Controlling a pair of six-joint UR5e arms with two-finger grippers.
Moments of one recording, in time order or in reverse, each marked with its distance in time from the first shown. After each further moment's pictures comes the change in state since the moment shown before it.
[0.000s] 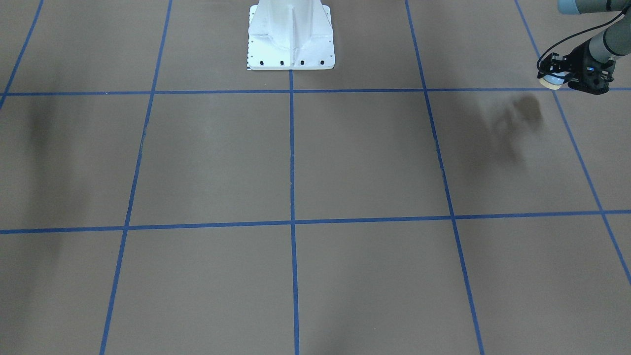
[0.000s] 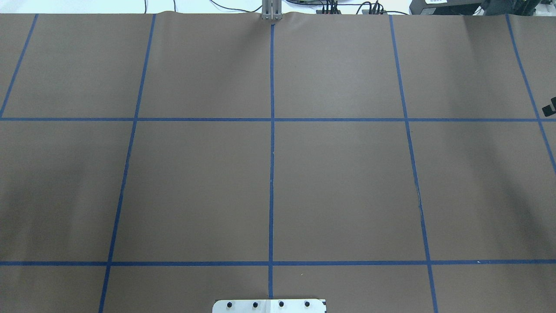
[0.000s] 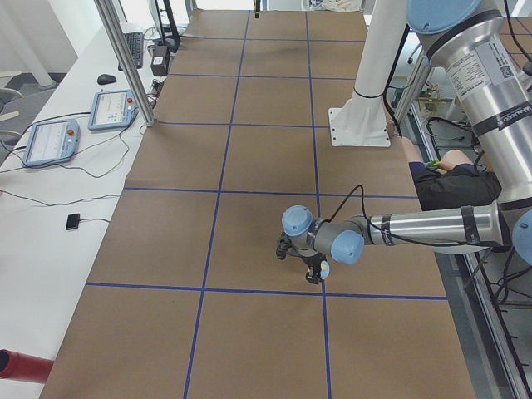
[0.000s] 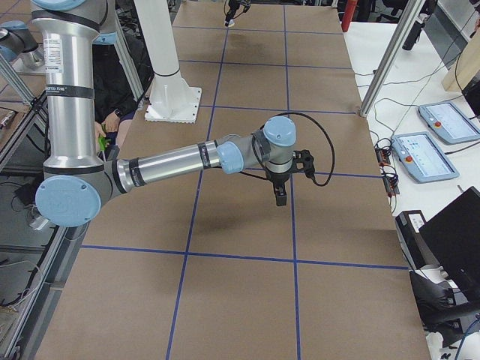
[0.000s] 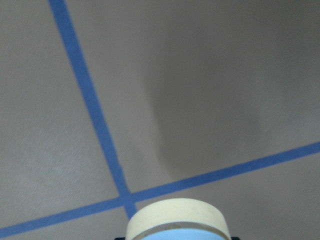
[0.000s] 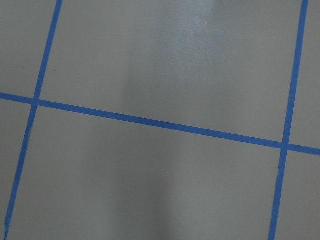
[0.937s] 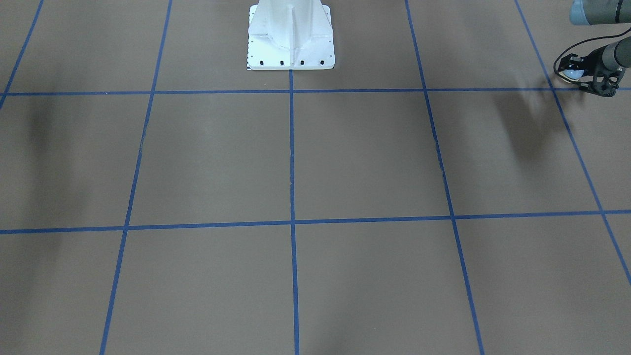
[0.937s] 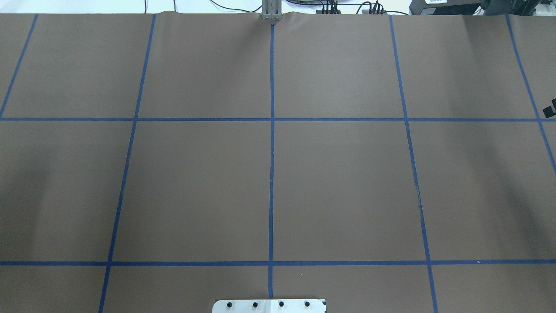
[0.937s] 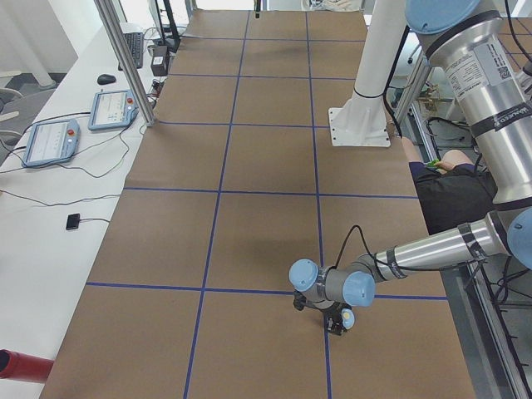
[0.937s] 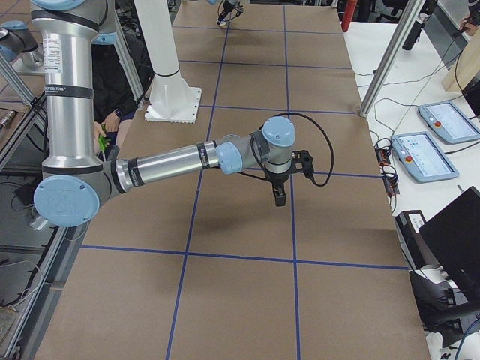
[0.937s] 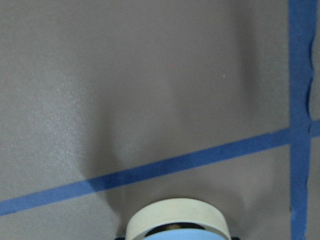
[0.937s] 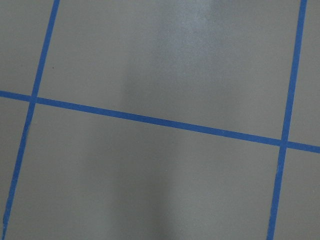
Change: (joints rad) left arm 0.007 0.032 0.306 -0.004 0.001 0.278; right arm 0.000 -0.006 0.006 0.001 -0.002 -0.008
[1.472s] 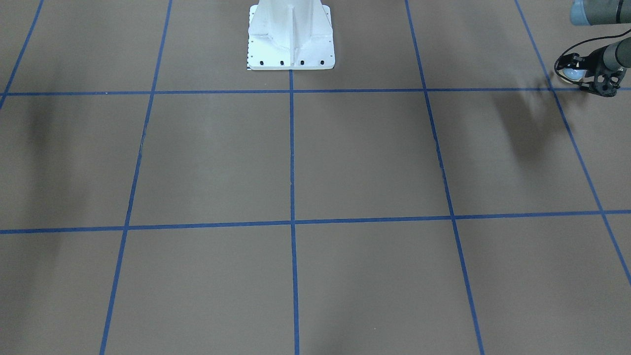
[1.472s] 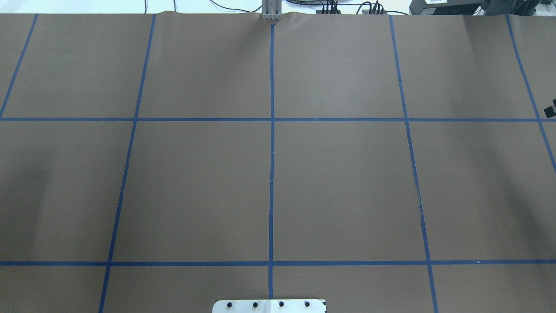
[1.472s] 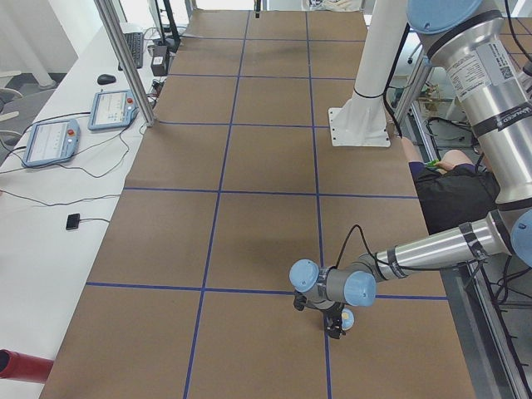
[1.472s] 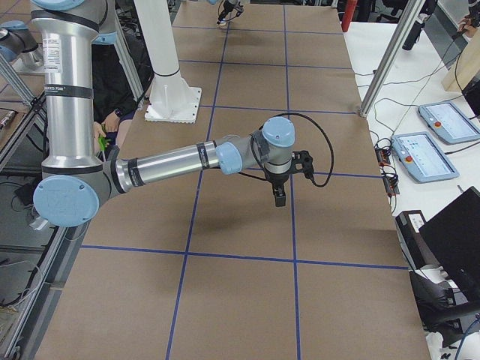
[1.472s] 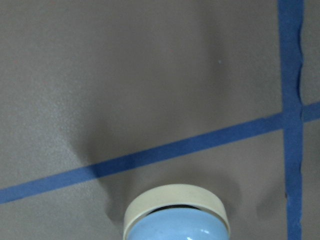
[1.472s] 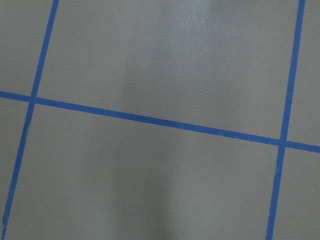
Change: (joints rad) left arm -0.007 -0.009 0.001 0.031 -0.001 0.009; right arm 0.001 -0.001 -0.001 0.000 0.000 0.000
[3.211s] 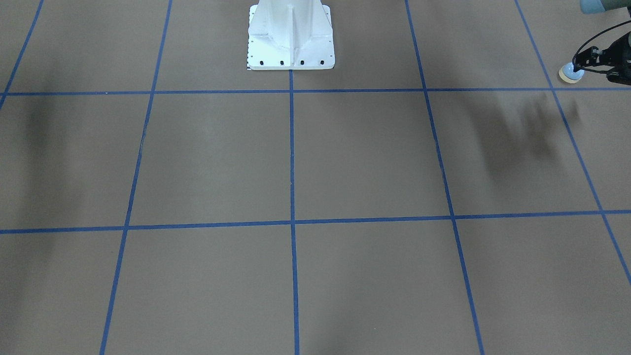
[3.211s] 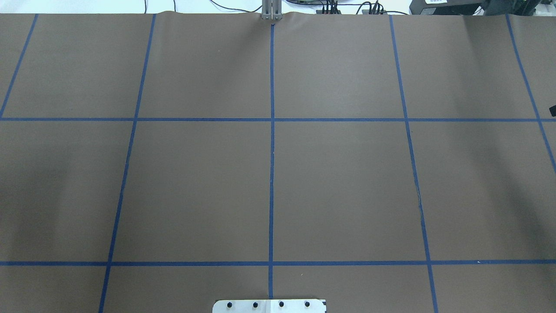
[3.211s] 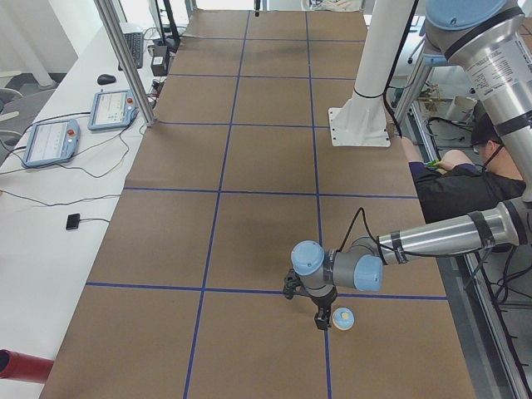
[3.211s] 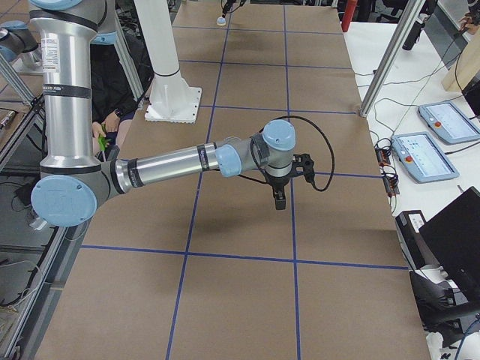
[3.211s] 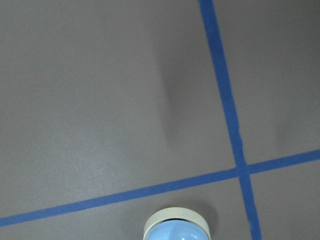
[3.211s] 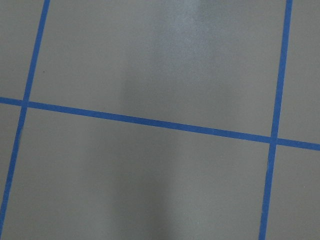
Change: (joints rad) left arm -0.144 0.058 -0.115 0.010 0.076 0.017; right arm 0.020 -0.002 -0.012 0.000 0.007 -0.001
